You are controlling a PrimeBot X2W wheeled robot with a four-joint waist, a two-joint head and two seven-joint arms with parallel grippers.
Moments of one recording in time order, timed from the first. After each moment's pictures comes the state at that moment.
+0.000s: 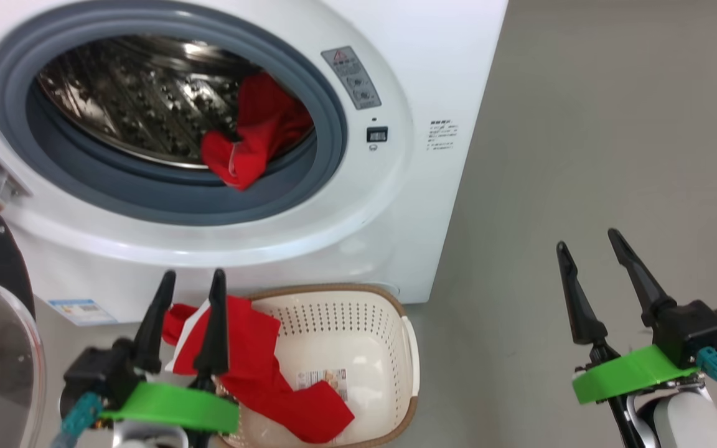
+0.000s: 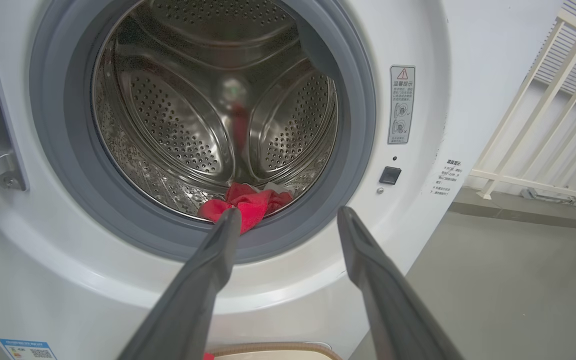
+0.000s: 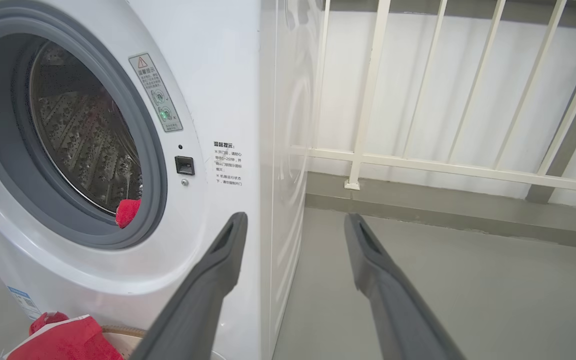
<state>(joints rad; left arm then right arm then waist) -0.21 0.05 -0.10 0.22 -0.36 -0.04 -0.25 -0.13 -0.05 -0.03 0.16 0.12 0.13 -0.26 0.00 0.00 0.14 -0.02</state>
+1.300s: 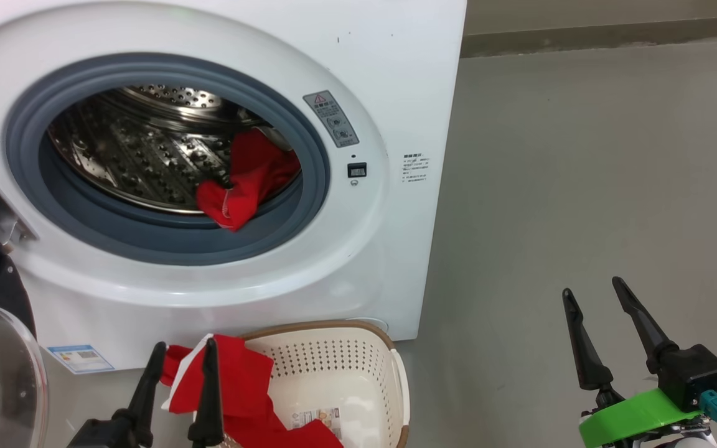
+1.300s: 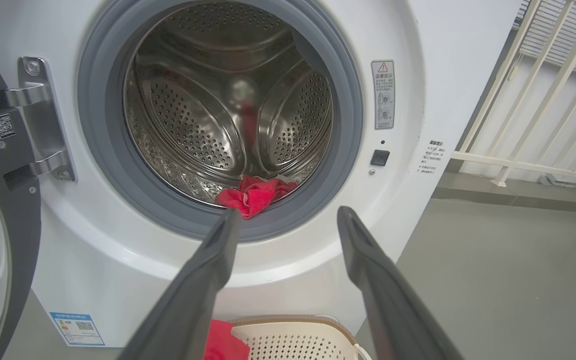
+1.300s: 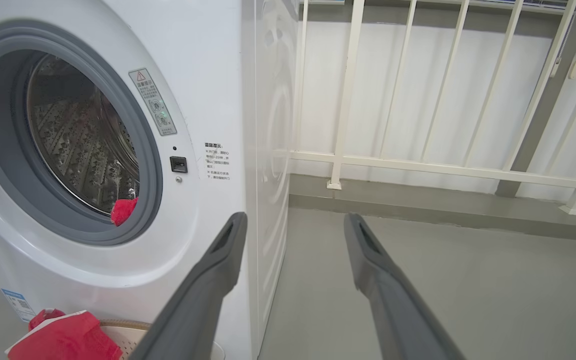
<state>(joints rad) 0.02 0.08 -0.11 0.08 -0.32 0.06 -0.23 0.00 -0.04 -0.05 0.13 0.11 0.13 -0.26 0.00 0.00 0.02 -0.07</state>
